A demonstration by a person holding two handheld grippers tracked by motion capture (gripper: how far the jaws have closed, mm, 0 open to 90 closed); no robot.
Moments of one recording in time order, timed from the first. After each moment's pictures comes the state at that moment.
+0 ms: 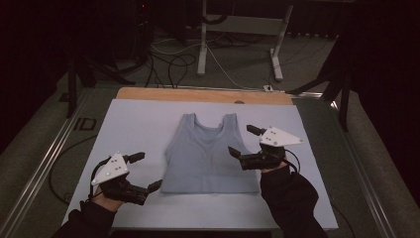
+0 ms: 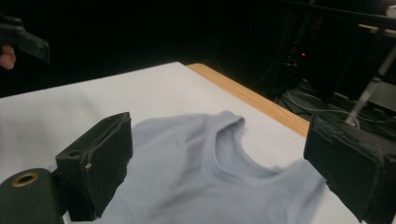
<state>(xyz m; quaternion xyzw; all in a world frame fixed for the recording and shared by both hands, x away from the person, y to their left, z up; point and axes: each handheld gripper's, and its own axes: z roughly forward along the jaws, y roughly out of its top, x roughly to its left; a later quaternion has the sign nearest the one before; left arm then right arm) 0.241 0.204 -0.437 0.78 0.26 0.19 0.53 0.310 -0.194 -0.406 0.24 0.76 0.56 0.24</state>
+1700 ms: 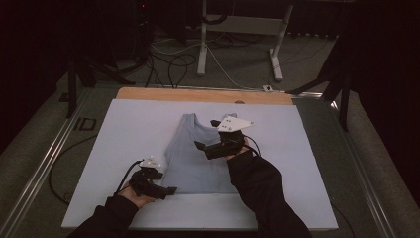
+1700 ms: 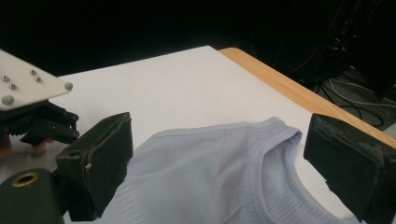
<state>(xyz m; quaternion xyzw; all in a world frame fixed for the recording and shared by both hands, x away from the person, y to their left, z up) 0.294 0.172 -0.524 0.85 0.39 0.00 0.36 0.365 -0.113 -0.436 0.21 0.80 0.53 0.19</state>
